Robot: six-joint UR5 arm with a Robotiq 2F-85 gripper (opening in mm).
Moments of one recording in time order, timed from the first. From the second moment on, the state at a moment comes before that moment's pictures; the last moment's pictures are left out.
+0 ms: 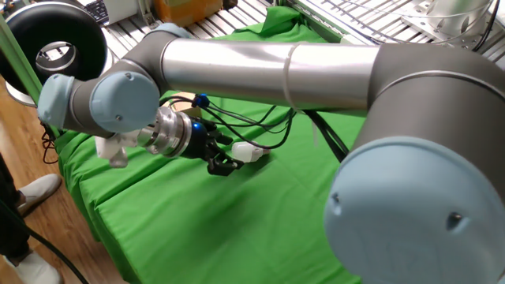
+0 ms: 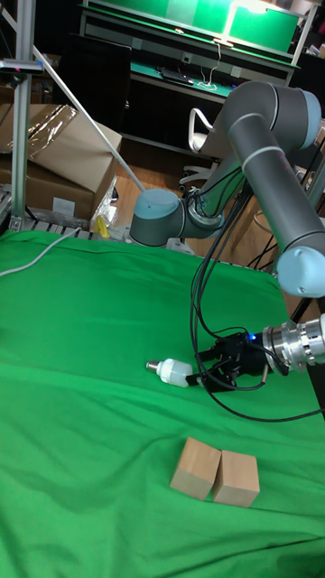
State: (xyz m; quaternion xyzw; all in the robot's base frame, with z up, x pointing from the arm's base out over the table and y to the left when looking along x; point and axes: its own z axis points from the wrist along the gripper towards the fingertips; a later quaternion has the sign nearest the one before) arm 0.508 0.111 0.036 0.53 -0.75 0.23 0.31
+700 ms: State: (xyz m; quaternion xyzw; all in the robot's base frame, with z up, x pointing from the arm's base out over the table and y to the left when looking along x) arm 0.518 0.103 0.029 0.53 -0.75 0.25 0.31
